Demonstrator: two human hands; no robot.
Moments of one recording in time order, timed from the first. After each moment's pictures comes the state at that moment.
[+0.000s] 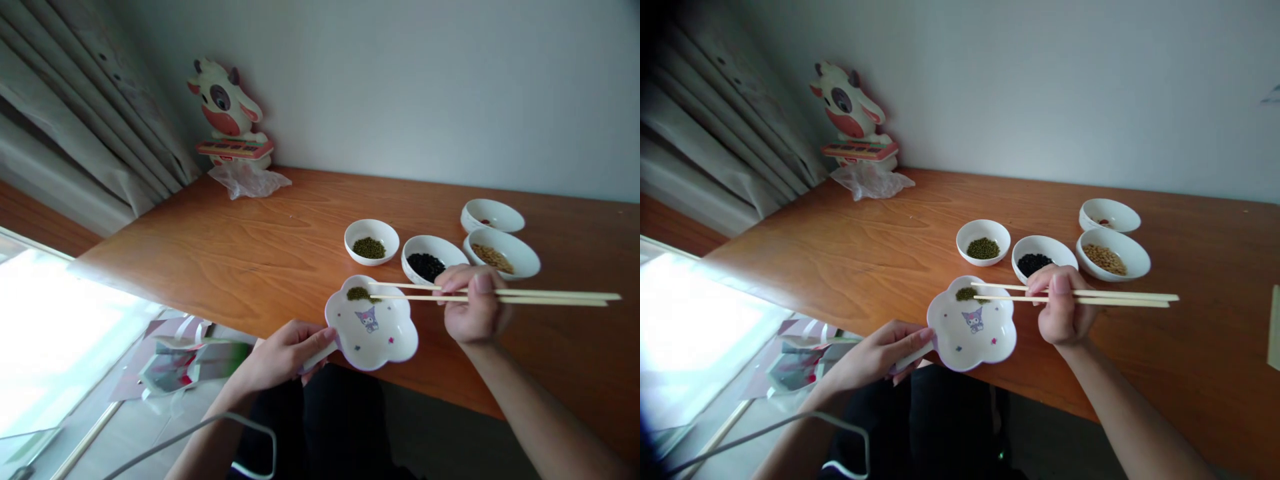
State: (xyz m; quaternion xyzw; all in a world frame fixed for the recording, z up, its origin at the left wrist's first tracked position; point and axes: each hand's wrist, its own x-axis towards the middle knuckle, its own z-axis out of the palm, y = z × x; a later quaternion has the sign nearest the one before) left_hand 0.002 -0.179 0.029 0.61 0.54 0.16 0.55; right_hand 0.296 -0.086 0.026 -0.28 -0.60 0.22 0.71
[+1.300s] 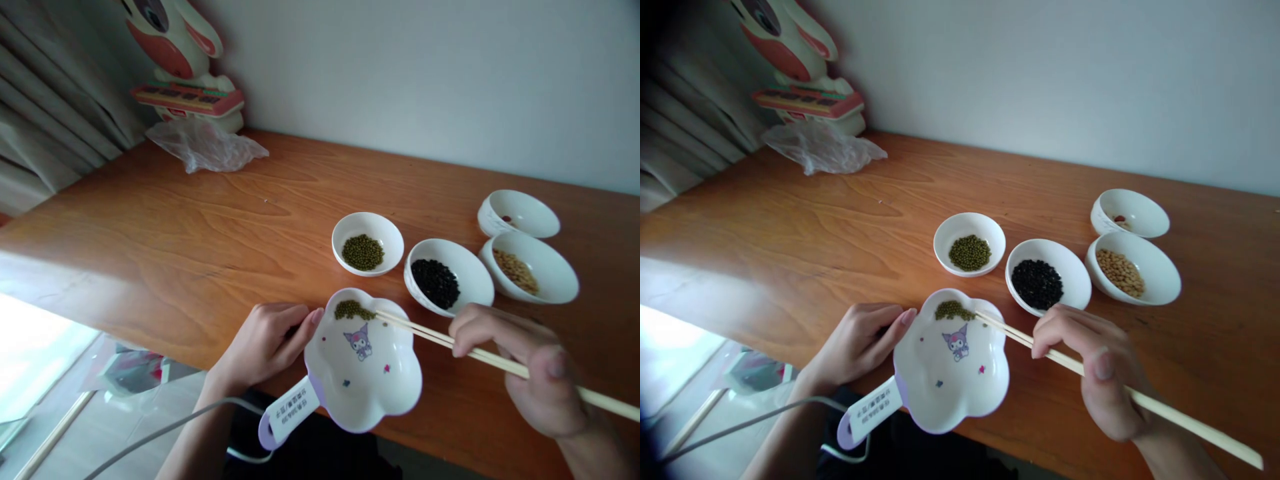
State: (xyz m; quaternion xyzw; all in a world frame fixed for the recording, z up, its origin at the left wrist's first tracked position) left_hand 0.006 -0.121 0.004 0.78 0.51 0.24 0.29; right_hand 0.373 -0.096 0.044 -0.37 -0.76 0.40 0.34
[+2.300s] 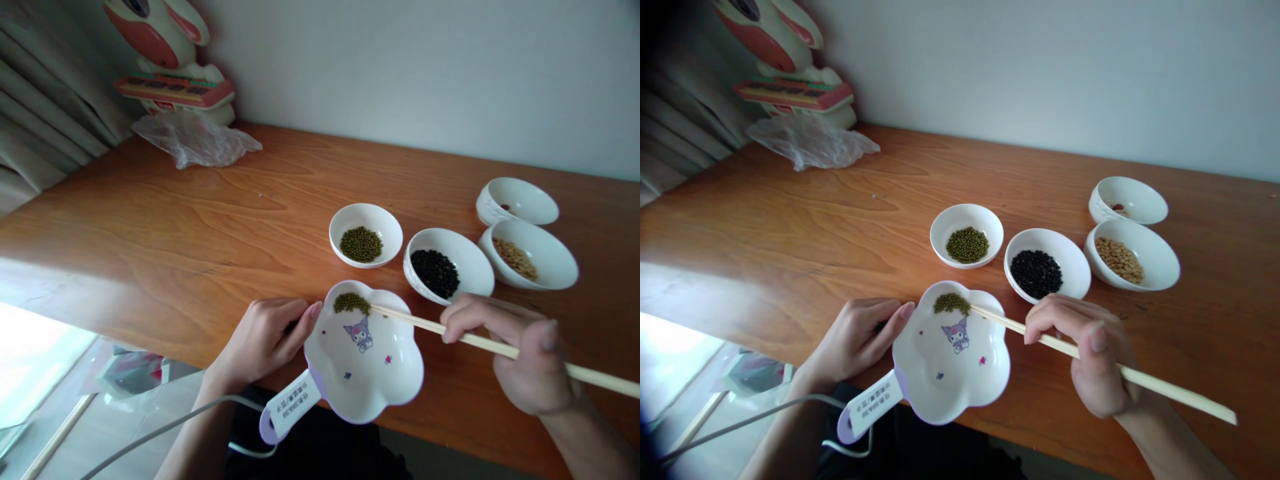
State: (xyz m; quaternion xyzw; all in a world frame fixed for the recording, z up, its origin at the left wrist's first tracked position) left_hand 0.005 -0.121 0.002 0.78 0.51 0.23 0.27; right_hand 0.365 -0.098 0.036 -0.40 -0.74 0.41 0.35
